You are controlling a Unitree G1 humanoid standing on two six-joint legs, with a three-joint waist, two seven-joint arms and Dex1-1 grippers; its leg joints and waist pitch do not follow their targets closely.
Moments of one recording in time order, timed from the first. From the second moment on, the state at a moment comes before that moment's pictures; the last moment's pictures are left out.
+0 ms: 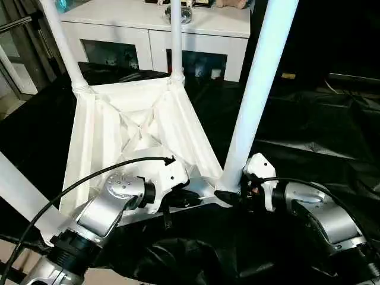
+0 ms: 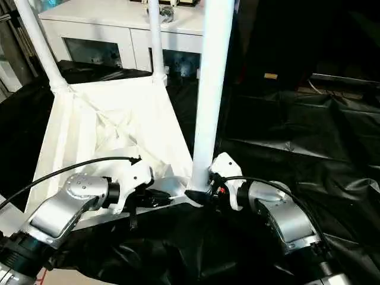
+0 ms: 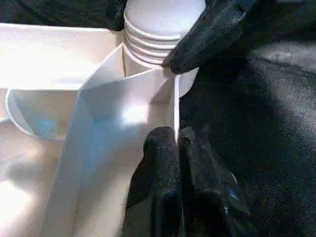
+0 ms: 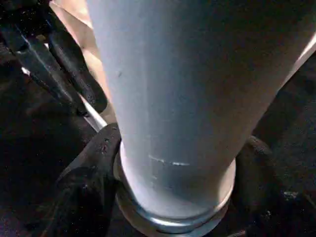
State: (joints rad) left arm -0.36 0.42 -0.39 0.11 -0.07 0.44 -1.01; right arm -0.28 -0.45 0.24 0.16 0.19 0.31 0.89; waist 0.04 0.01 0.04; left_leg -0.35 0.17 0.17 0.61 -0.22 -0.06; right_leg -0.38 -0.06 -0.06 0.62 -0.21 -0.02
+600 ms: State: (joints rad) left arm -0.39 0.41 -0.39 0.17 -0.07 0.42 -1.02; right arm -0.29 -0.44 0.24 0.19 0.18 0.29 0.88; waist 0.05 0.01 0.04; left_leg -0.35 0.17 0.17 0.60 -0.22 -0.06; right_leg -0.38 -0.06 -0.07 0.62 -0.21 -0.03
